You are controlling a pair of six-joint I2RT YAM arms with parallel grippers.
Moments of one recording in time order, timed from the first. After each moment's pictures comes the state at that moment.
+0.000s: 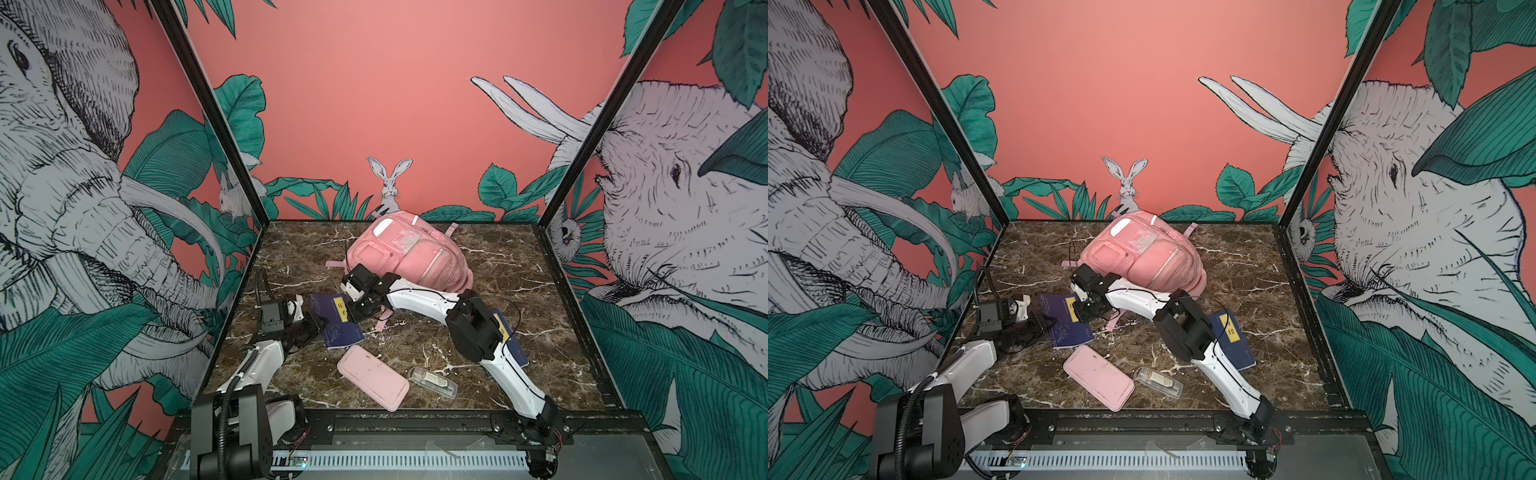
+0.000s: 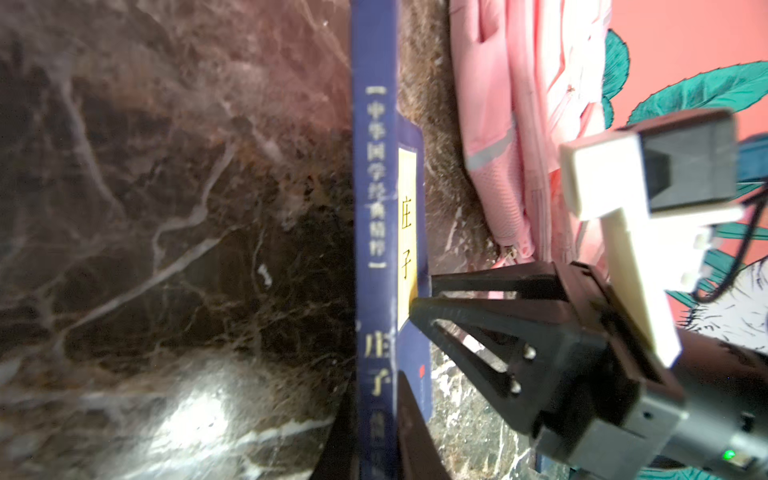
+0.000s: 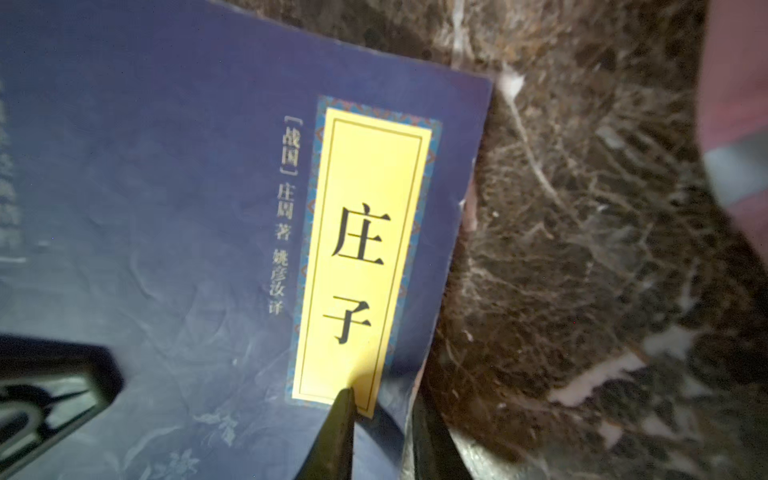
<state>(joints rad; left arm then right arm) 0.13 1.13 0.43 -0.19 0.62 -0.54 0.95 2.42 2.02 -0.66 -0.28 0.37</state>
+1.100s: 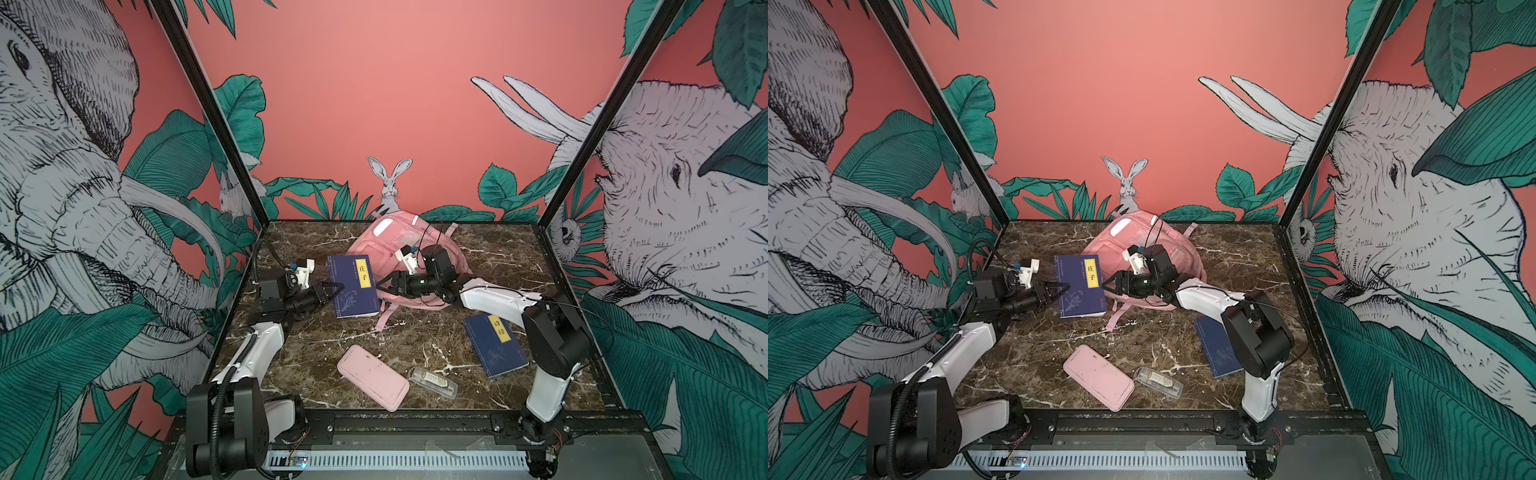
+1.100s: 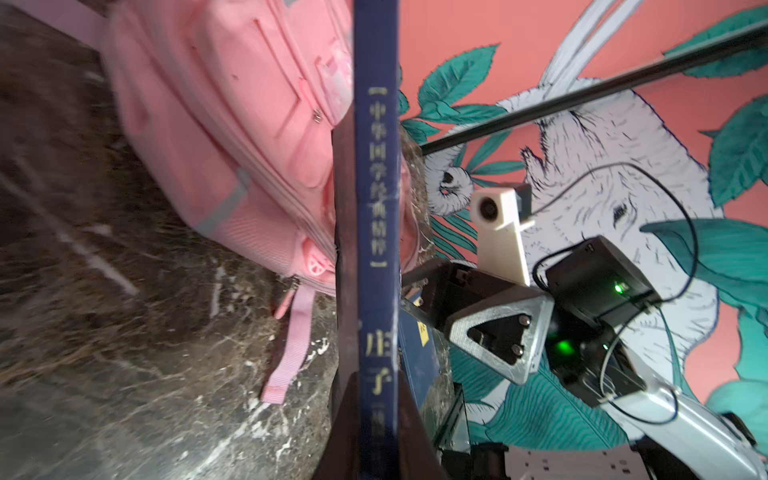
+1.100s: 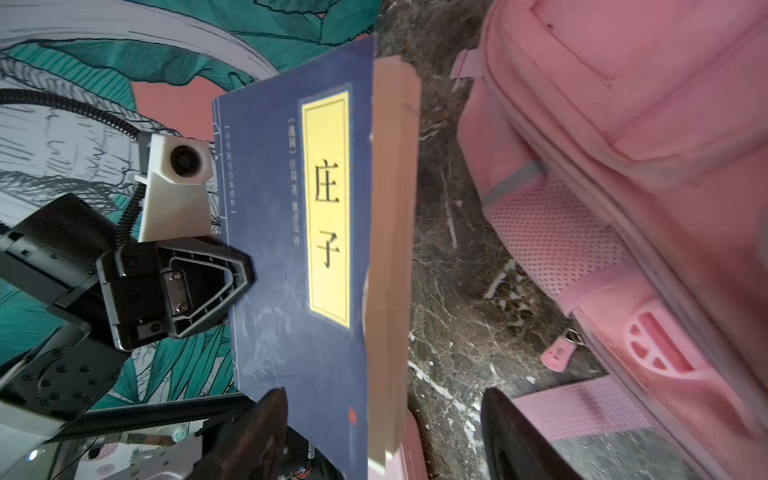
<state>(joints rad) 0.02 1.19 0.62 0.04 0.99 -0.69 0.66 1.83 1.20 0.13 -0.70 0.74</state>
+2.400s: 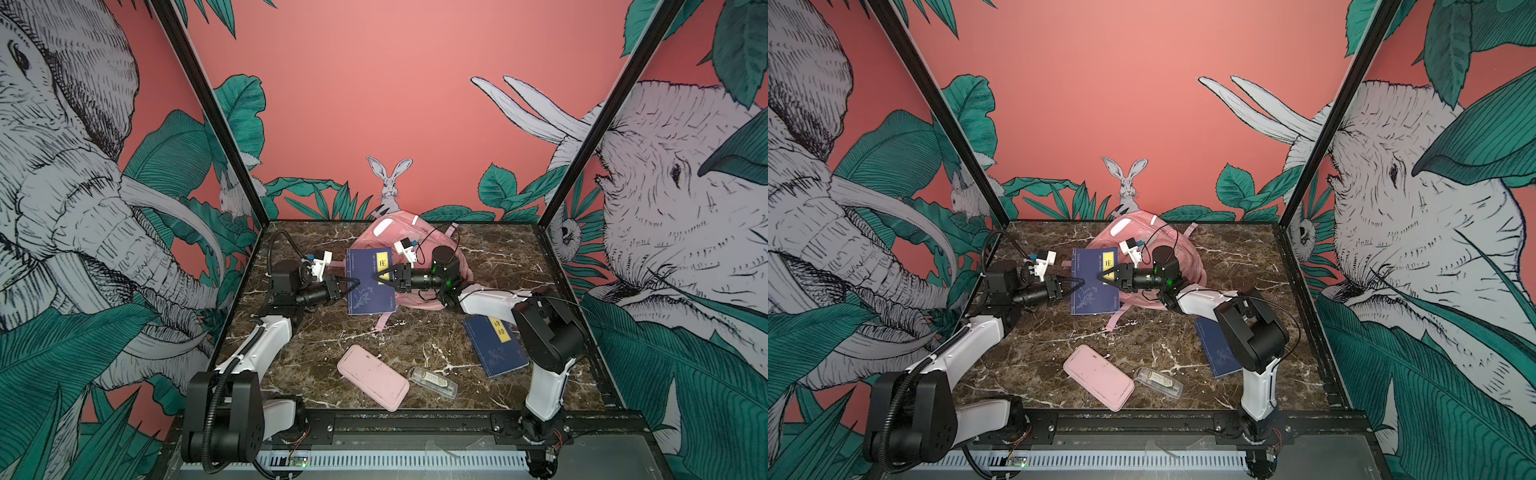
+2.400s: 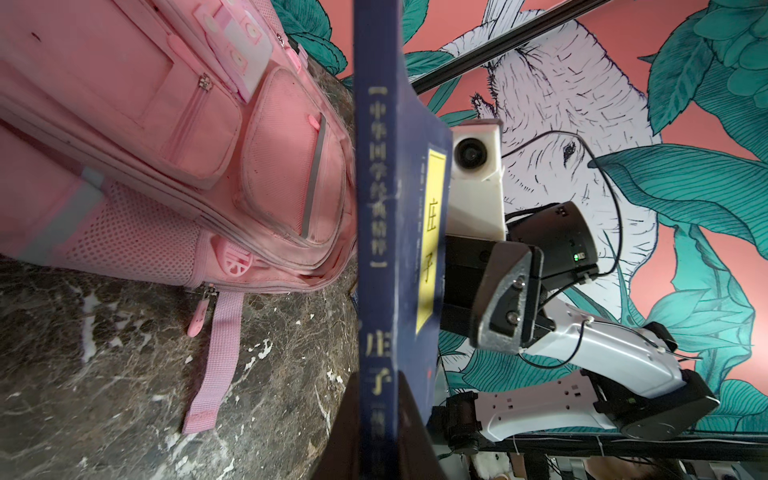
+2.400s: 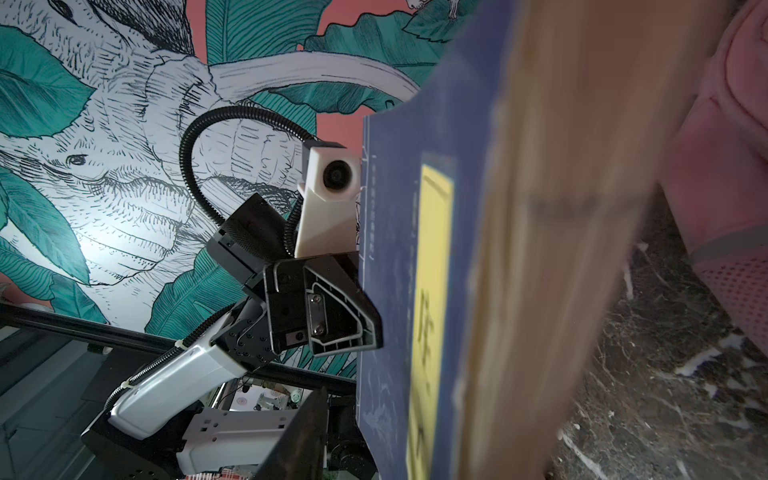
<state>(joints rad) -0.06 1.23 0.66 0.13 1.05 -0.72 0.65 1.86 1.11 0.68 -0.92 1.08</state>
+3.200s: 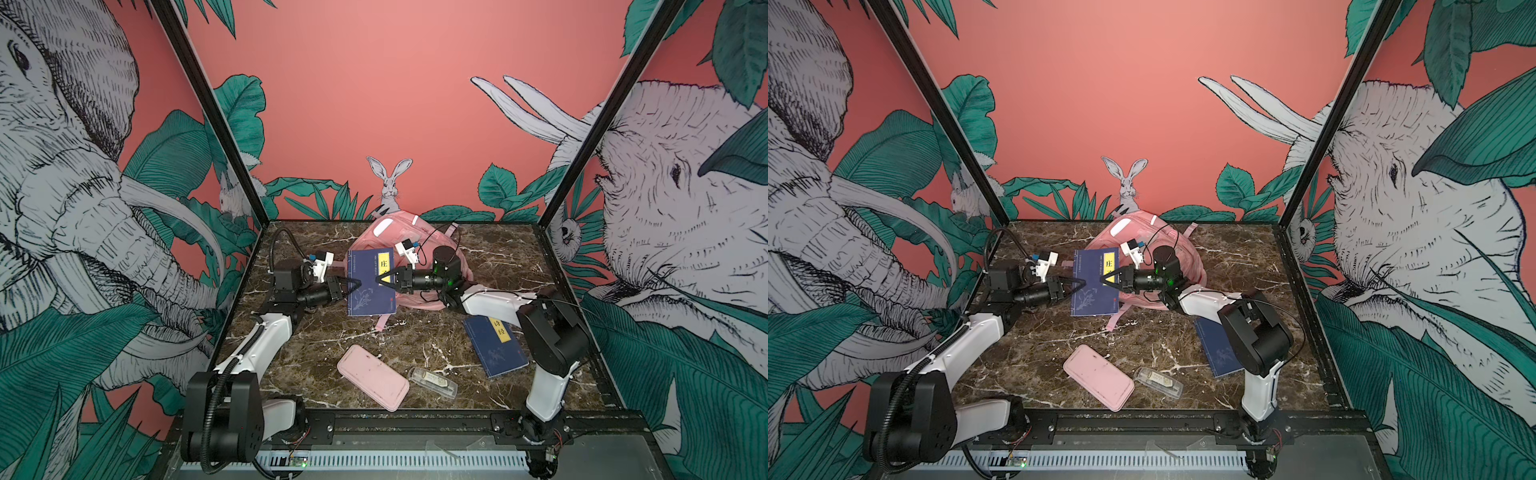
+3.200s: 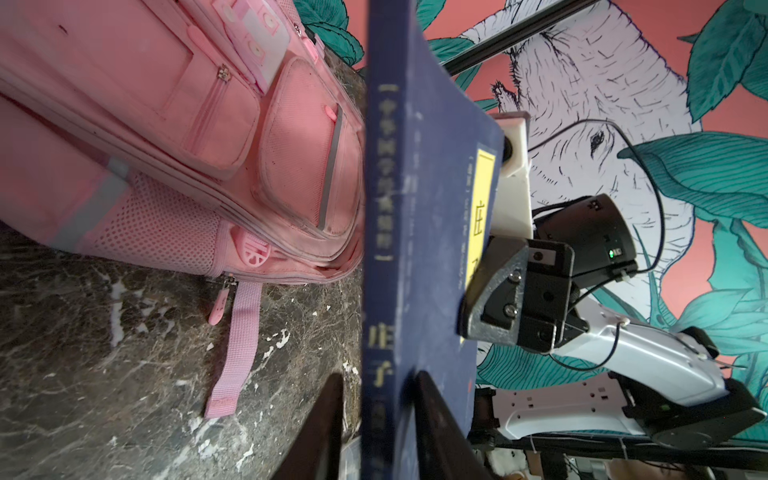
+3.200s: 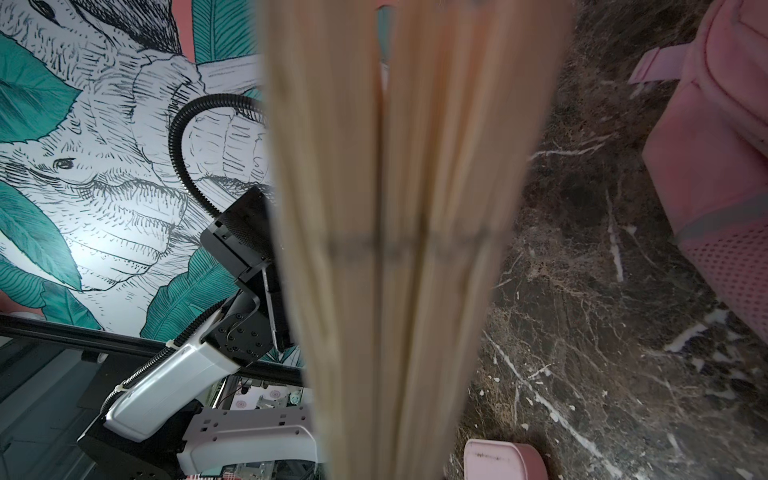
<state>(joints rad) -0.06 1.24 0.70 0.01 1.01 -0.64 0.64 1.83 1.10 0.63 -0.91 1.07</state>
